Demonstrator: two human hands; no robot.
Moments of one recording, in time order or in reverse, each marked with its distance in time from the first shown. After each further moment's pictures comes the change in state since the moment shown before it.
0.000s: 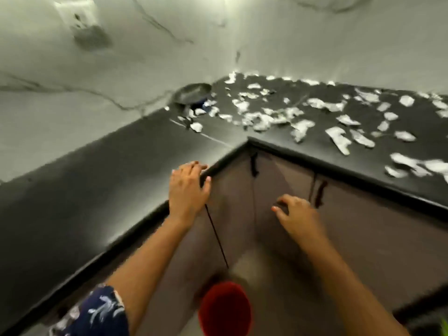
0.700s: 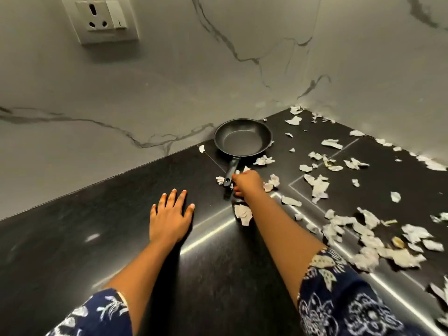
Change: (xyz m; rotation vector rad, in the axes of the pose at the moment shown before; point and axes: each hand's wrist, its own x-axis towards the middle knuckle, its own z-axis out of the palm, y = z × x) left_hand 0.243 -0.257 0.134 0.155 -0.416 -0.537; right_hand 0.497 -0.271 0.143 0.629 -0.315 0.243
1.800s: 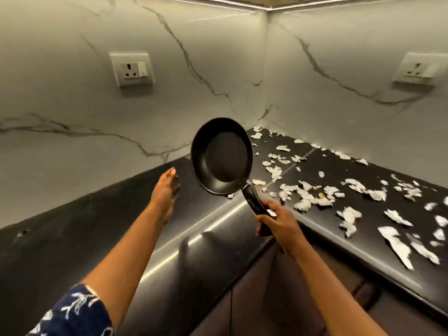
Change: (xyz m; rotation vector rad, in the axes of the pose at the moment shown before) left_hand -0.119 0.017 -0.150 -1.577 -0.136 -0.152; right_hand -0.324 0.061 -0.102 0.254 0.000 -0.380
